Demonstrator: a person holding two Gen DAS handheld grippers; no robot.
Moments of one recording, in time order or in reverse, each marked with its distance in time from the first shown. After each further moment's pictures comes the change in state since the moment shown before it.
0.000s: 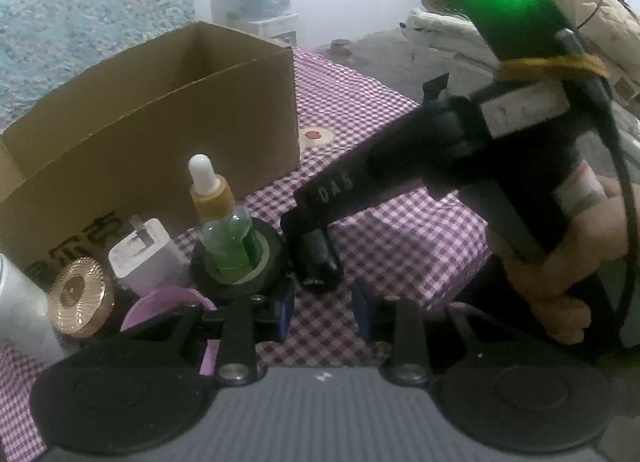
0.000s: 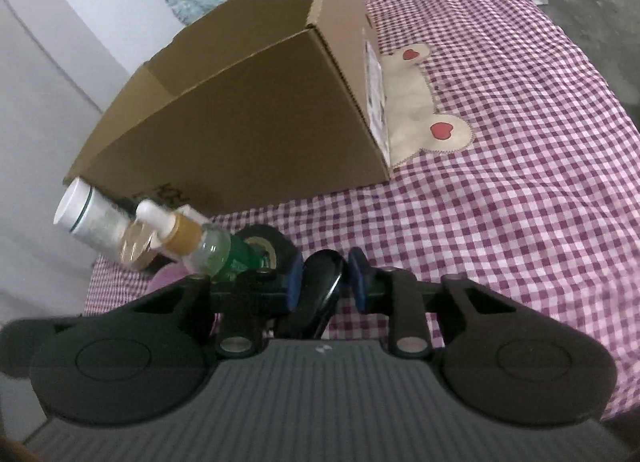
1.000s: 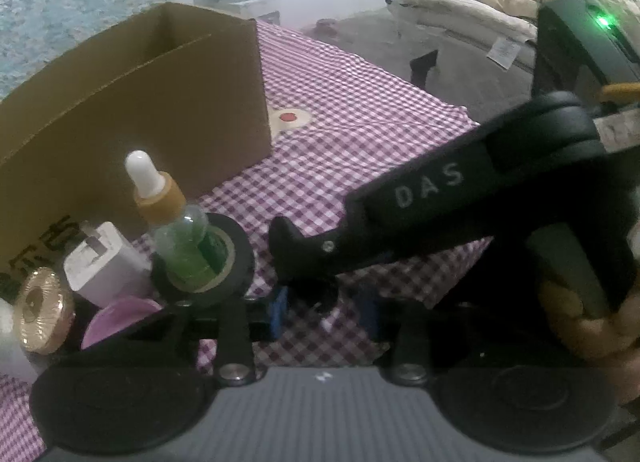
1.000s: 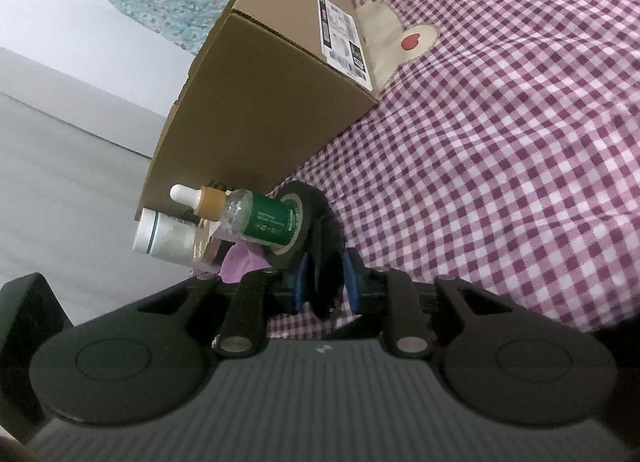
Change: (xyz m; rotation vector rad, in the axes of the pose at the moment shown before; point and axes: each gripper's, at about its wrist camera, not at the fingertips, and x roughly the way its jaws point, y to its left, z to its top) left arm 0.024 -0.006 0.007 0.025 0.063 -0.023; right arm -0.010 -0.050 -0.044 0.357 0.013 0.296
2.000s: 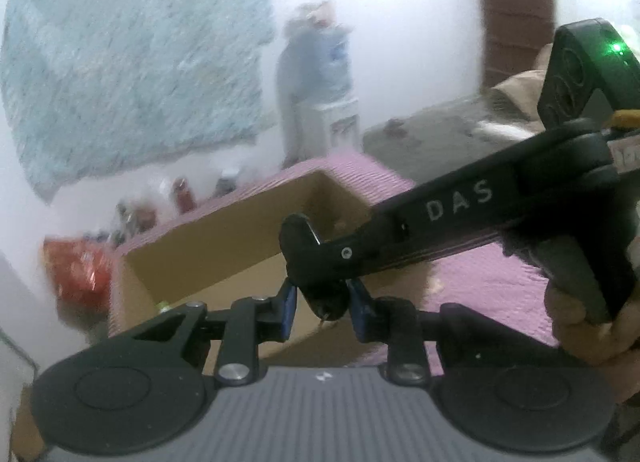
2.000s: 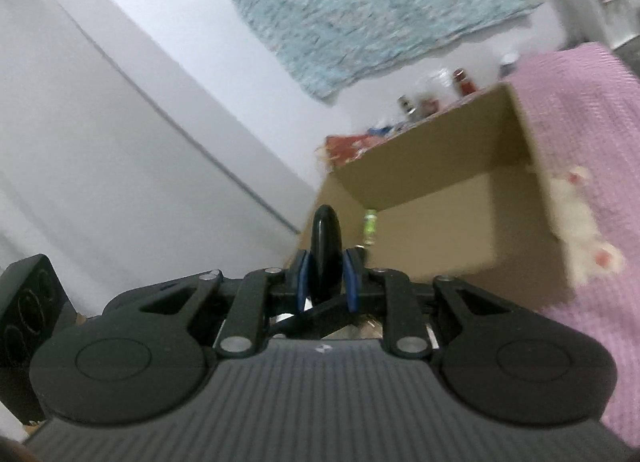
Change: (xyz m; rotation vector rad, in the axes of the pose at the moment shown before) left arm -0.131 0.102 0.079 -0.079 -0.239 0.182; right arm 0.001 0.189 0.087 -0.323 -0.071 0.155
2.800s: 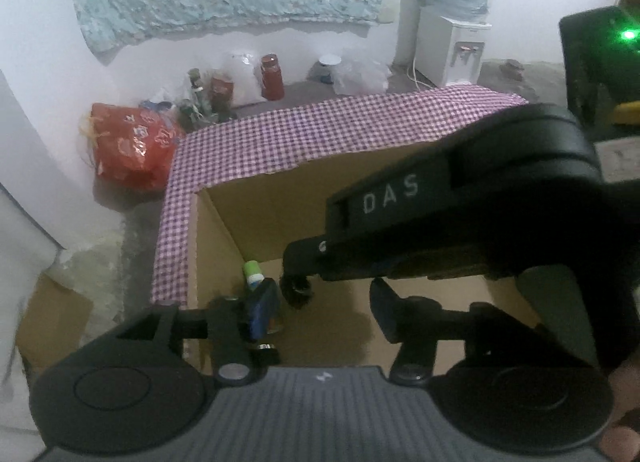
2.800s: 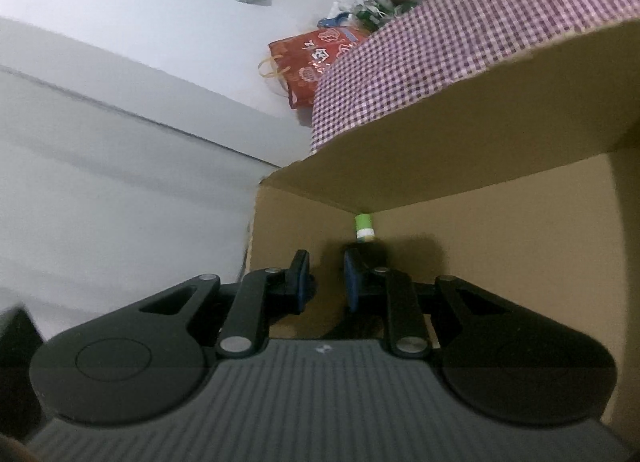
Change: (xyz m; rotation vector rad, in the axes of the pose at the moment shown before) left arm 0.139 0.142 0.029 -0.268 0.313 0.164; right arm 0.236 -0.045 0.089 0.288 0.312 -0.094
